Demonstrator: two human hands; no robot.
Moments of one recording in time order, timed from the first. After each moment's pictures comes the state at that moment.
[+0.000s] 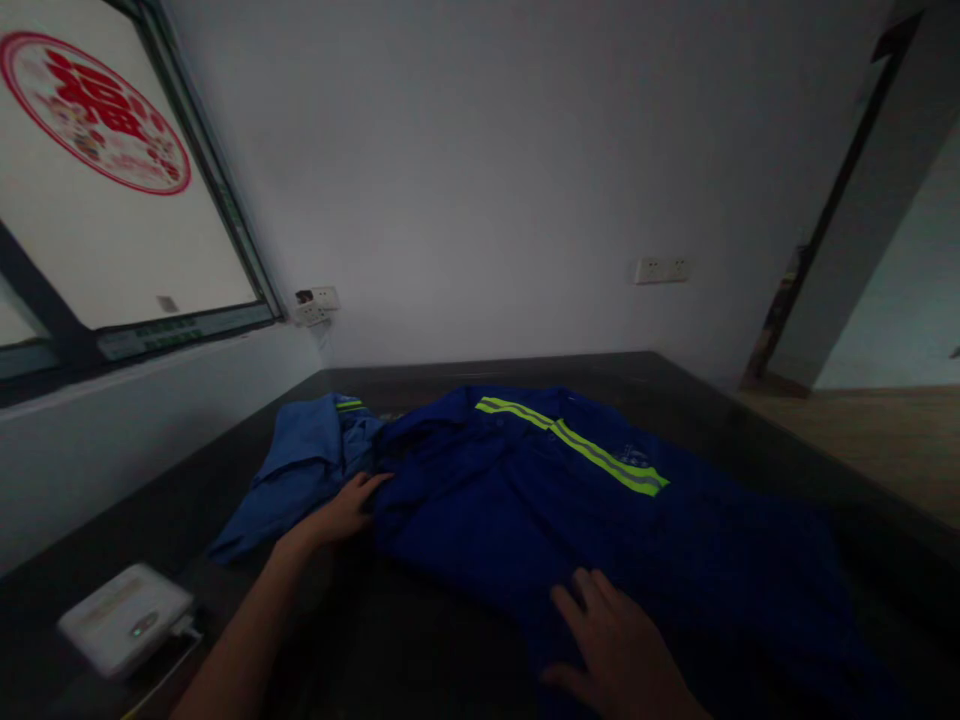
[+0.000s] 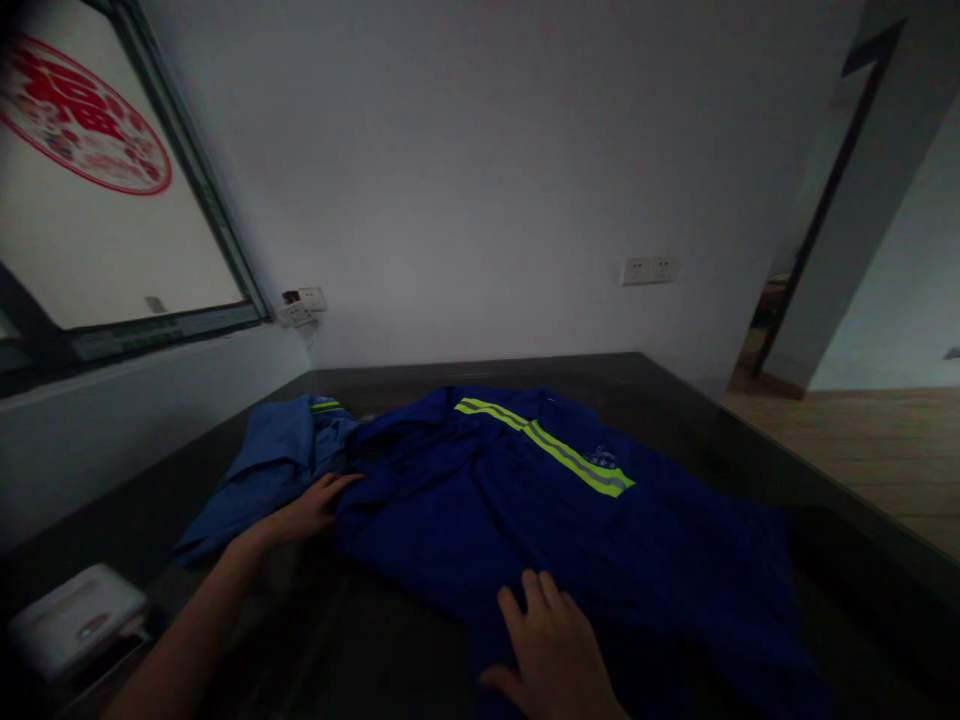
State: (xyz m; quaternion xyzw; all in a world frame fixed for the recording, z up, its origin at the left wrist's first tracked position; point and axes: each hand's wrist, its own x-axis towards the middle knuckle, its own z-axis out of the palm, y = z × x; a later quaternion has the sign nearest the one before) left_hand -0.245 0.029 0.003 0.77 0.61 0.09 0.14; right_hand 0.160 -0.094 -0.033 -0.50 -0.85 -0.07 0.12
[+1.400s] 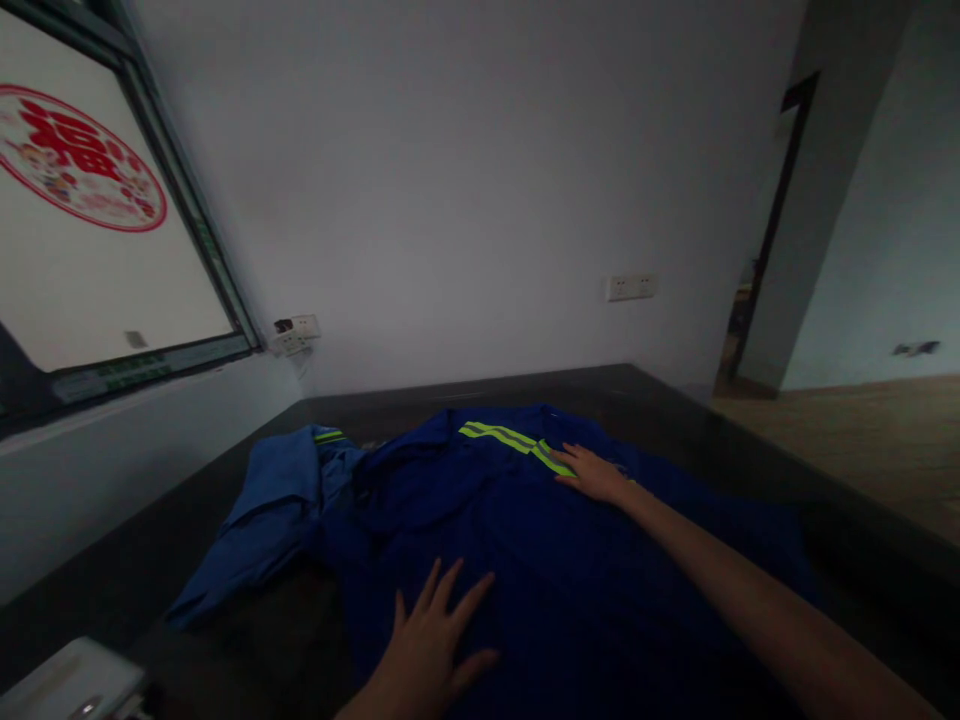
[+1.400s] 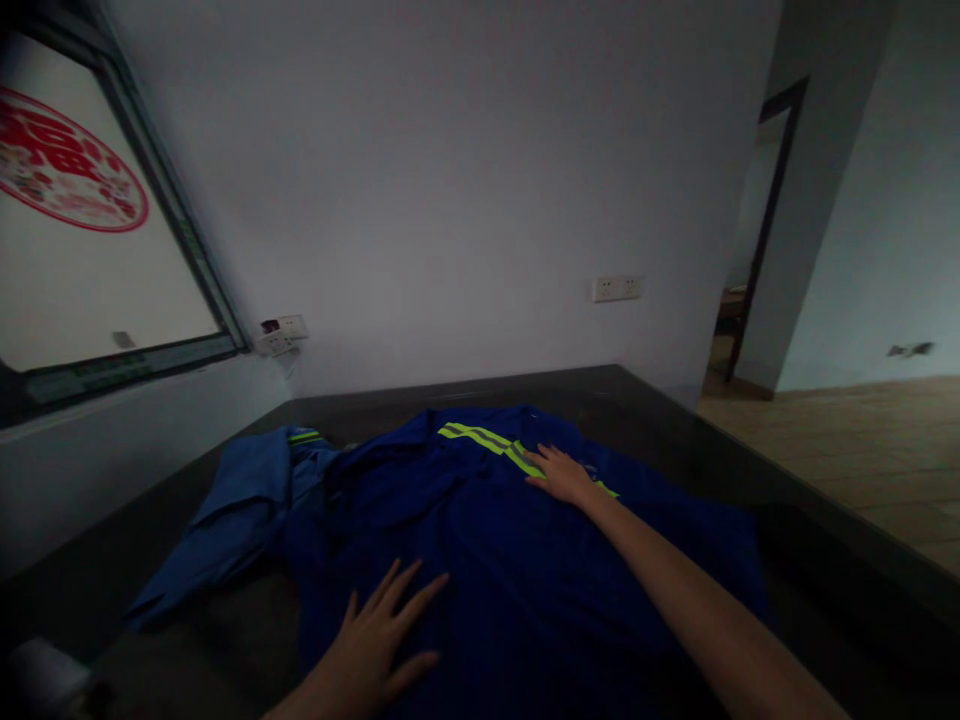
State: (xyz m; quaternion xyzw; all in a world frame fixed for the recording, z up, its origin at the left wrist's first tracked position) left_hand -0.064 -0.075 0.016 0.81 0.58 0.00 0.10; right_hand 0.244 0.143 -0.013 -0.55 -0.83 0.03 0.07
